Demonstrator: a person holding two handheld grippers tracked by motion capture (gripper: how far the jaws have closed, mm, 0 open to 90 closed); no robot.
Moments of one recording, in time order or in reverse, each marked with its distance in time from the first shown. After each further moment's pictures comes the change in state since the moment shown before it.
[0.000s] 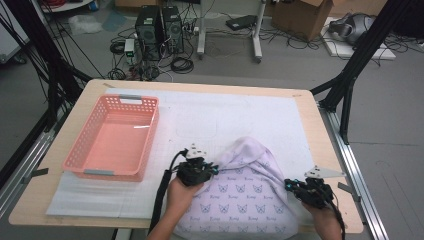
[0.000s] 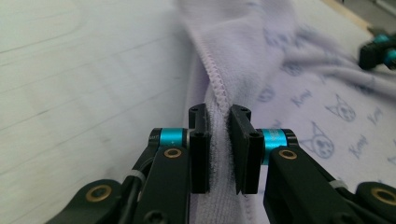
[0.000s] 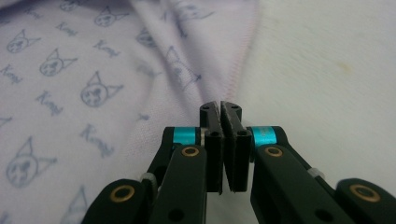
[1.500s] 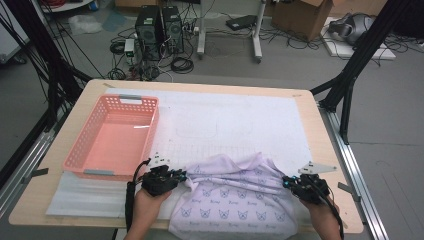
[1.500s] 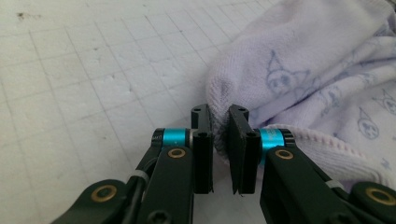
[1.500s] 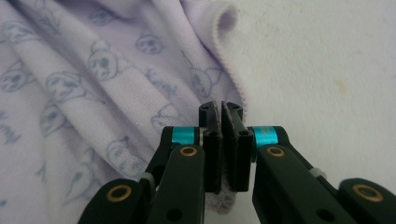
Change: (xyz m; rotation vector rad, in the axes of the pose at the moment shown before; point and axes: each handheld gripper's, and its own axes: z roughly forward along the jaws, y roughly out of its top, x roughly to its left) left arm 0.034 -0.039 -0.053 0.001 0.048 -0.027; right arm 0.009 0.013 0.008 0.055 -0.030 -0.076
